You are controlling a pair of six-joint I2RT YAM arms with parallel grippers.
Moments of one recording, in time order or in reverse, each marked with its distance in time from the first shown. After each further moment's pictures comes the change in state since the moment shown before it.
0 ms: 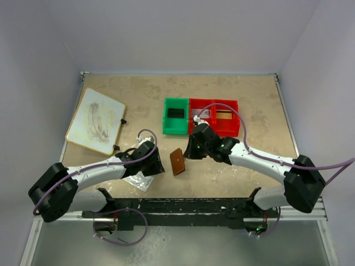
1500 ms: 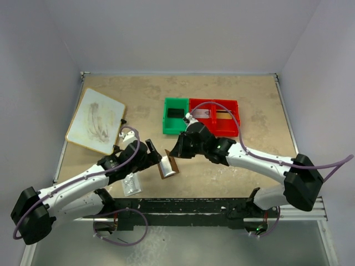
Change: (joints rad) left arm 0.002 -0.315 0.015 -0.188 -0.234 -0.102; right arm 0.075 0.028 0.058 0.149 -0.102 0.101
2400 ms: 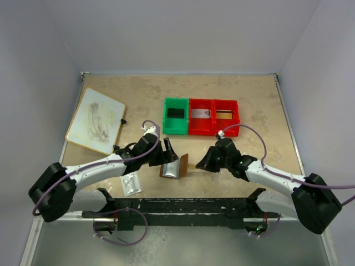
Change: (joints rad) left arm 0.000 0.290 0.047 0.328 0.254 0.152; right arm -0.248 -0.273 -0.496 0.110 -0.093 0.111
